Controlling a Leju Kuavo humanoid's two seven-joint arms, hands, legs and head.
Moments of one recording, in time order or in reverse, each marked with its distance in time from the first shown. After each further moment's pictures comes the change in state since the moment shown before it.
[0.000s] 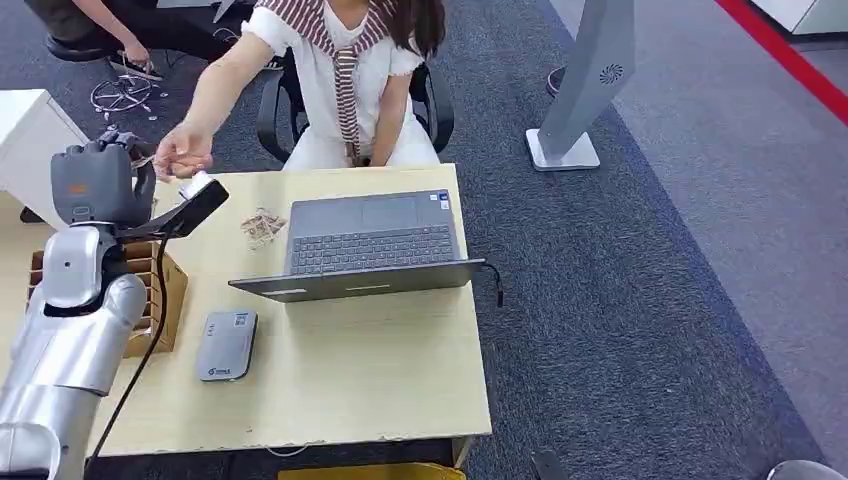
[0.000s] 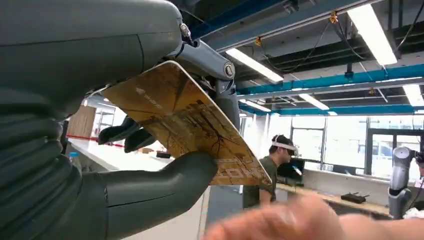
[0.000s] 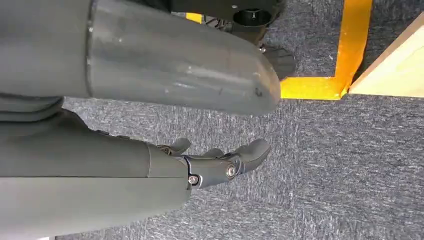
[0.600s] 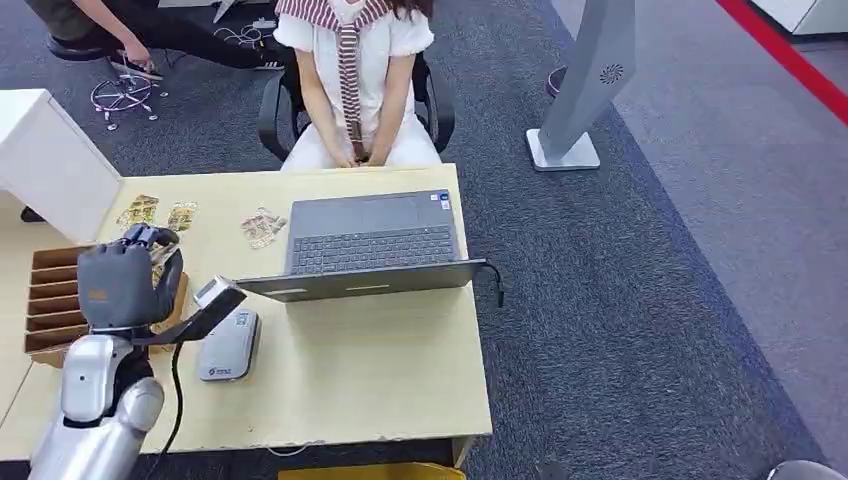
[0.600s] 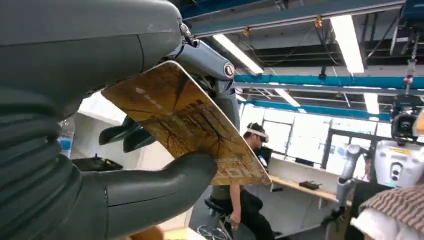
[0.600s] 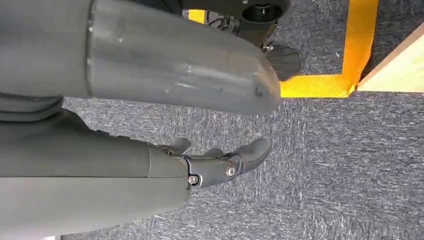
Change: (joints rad) left arm 0.438 0.031 0.000 -0.372 0.119 0.120 -0.094; right arm 0.029 0.000 0.002 0.000 -0.024 -0.009 -0.019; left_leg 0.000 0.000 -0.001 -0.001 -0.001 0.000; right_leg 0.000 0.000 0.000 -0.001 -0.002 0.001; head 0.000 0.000
